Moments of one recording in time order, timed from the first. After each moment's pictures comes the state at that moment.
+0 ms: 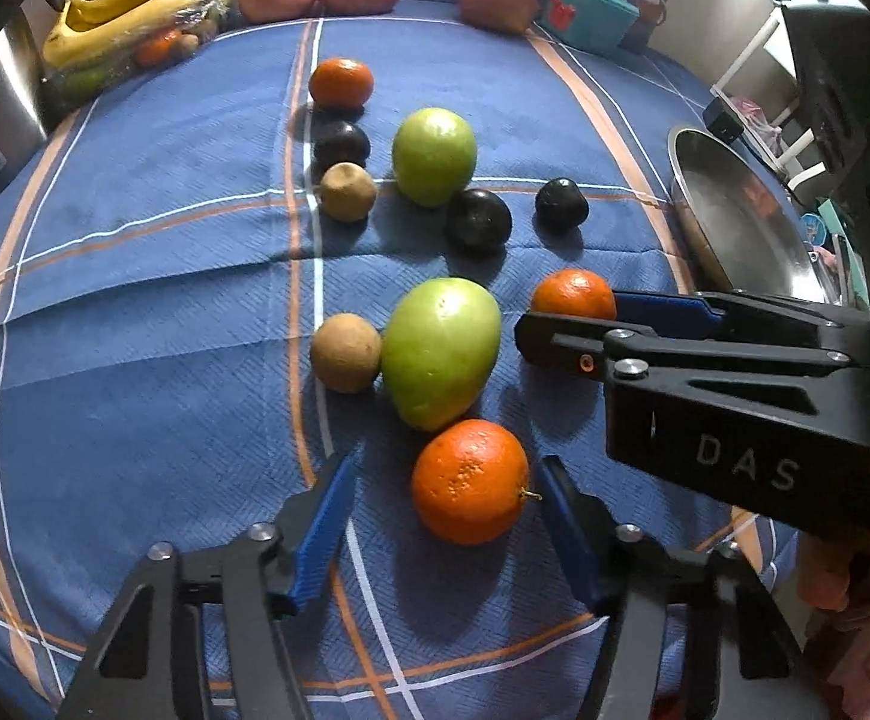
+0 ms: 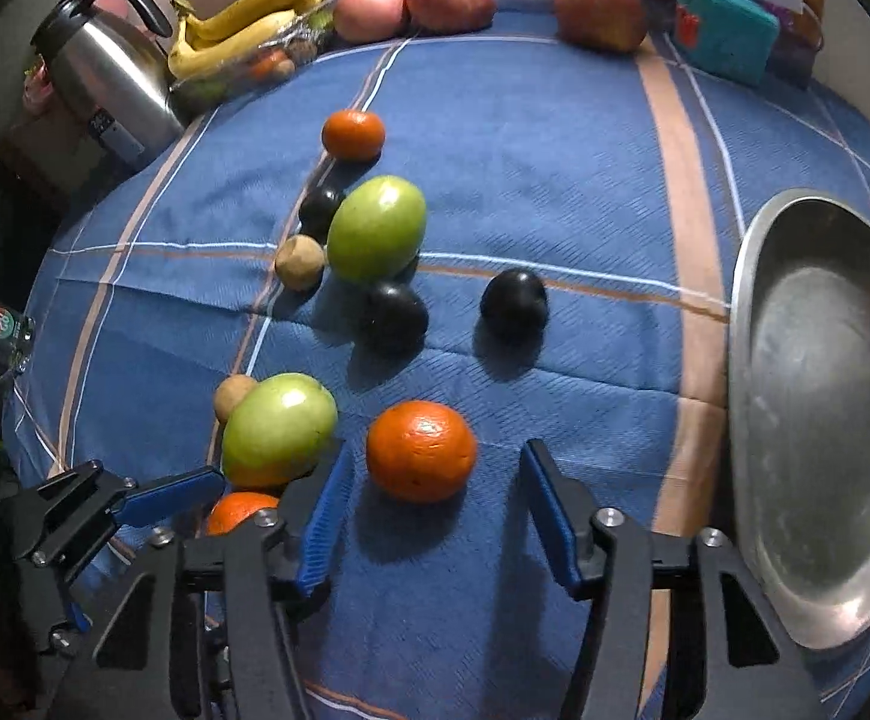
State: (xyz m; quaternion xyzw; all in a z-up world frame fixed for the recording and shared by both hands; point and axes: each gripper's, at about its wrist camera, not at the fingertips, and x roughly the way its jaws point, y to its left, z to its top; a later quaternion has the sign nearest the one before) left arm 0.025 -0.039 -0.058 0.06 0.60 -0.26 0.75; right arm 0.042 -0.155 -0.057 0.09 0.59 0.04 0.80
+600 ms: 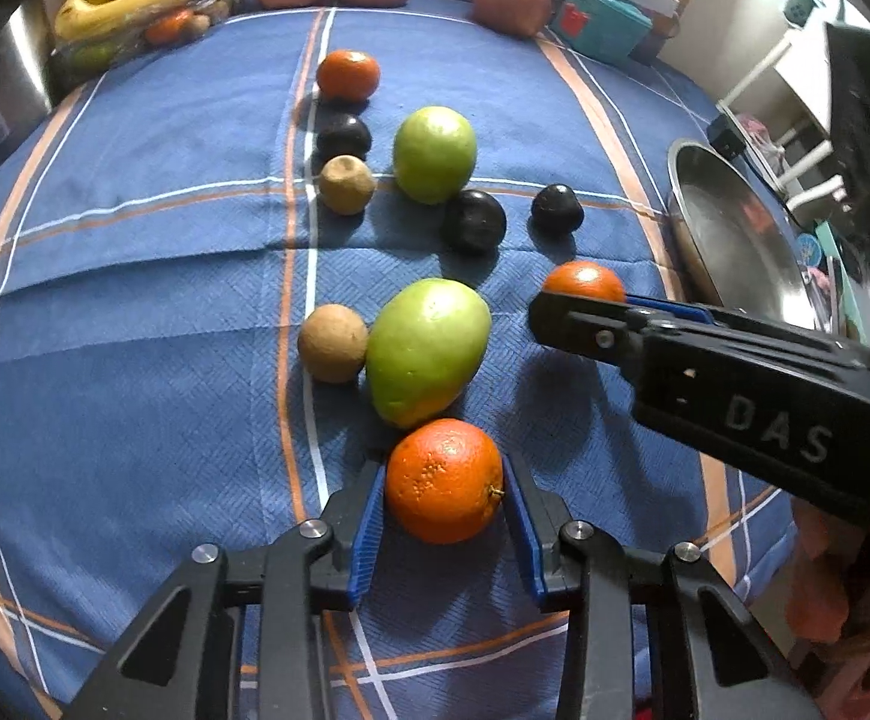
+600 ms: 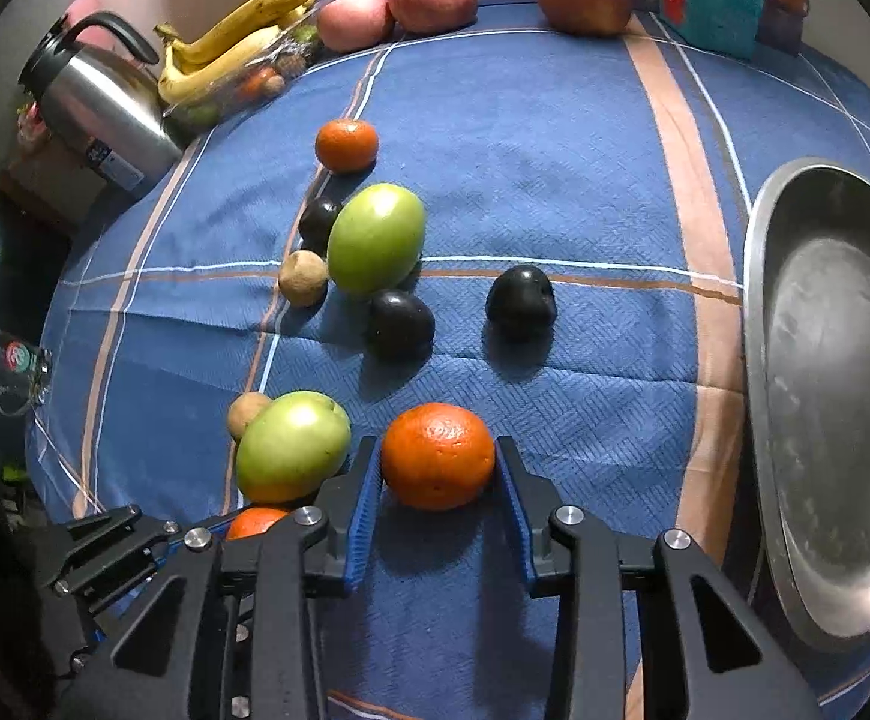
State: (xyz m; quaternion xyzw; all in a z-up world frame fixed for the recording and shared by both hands) left arm 0.022 -0.033 -0.055 0.02 0.62 -0.25 0.75; right arm 0.041 -0.165 -0.054 0.14 0.59 0.04 0.80
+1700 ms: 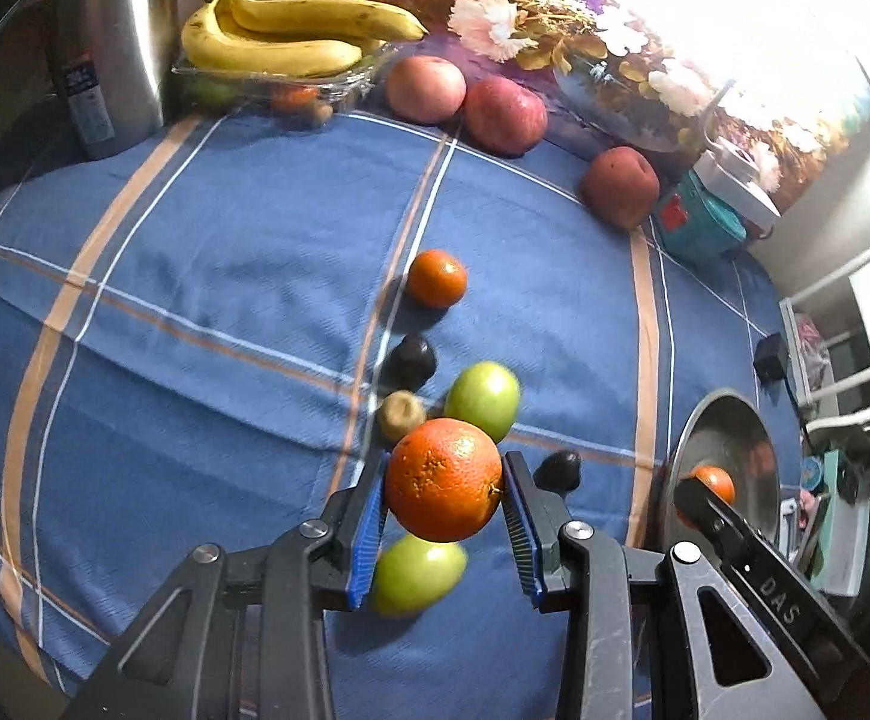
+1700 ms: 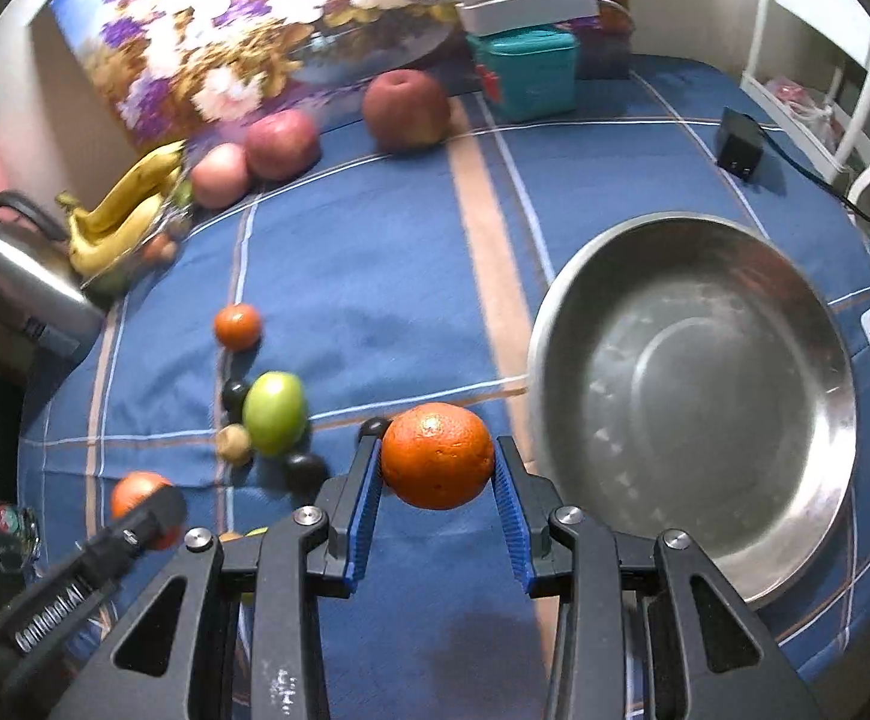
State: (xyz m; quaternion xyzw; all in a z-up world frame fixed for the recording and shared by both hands) left arm 0.103 -0.031 0.009 -0.10 0.59 -0.12 0.79; right arm 0.042 -0.227 0.010 0.19 0.54 -0.12 0.81
